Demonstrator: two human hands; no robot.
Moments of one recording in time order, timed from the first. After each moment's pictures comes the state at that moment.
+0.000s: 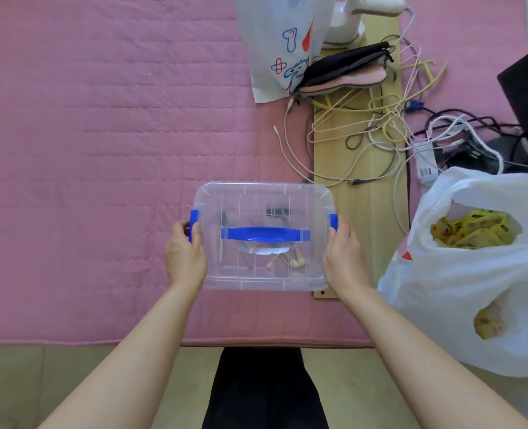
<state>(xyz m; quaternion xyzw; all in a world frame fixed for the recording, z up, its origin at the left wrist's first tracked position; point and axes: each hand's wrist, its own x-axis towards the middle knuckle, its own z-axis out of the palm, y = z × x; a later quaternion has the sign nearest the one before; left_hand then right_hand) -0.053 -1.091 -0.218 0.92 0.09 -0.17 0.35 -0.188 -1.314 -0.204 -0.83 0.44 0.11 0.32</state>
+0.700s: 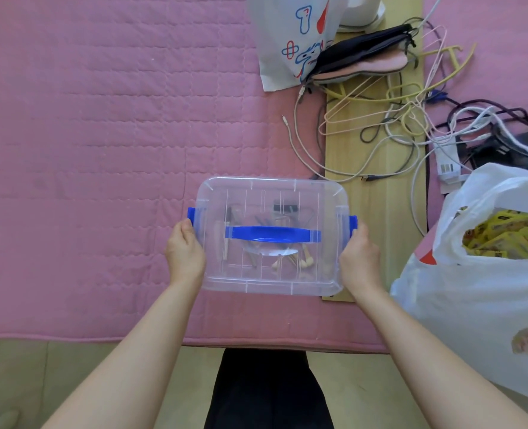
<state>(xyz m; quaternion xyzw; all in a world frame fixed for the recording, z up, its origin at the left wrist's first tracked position) -0.050 -1.086 -0.235 0.89 0.16 -0.17 0.40 -0.189 -1.321 -0.222 -0.78 0.51 0.08 0.35</state>
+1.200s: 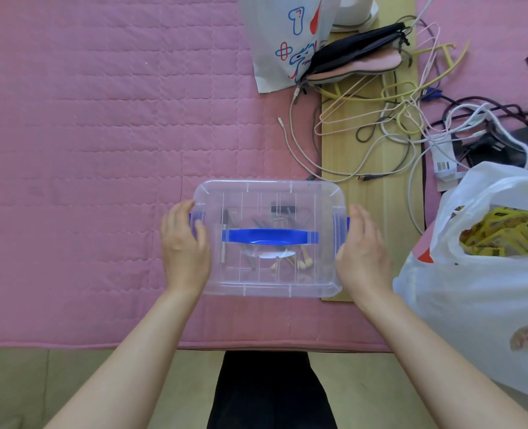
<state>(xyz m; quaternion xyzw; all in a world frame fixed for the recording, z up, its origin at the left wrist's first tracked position) -0.044 -1.097 -0.211 0.94 -0.07 -0.07 0.33 -0.187 -1.320 -0.193 -0.89 0.39 0.11 0.21</state>
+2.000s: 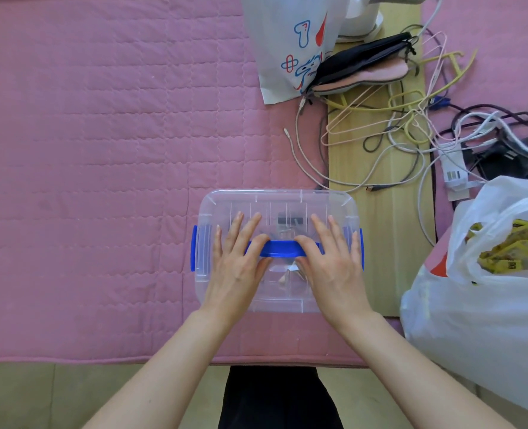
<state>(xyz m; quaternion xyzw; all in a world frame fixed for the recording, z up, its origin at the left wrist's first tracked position) -0.073 -1.127 -0.211 0.90 -0.35 -0.13 0.20 -0.164 -1.278 -0.189 -0.96 0.21 0.08 0.14</state>
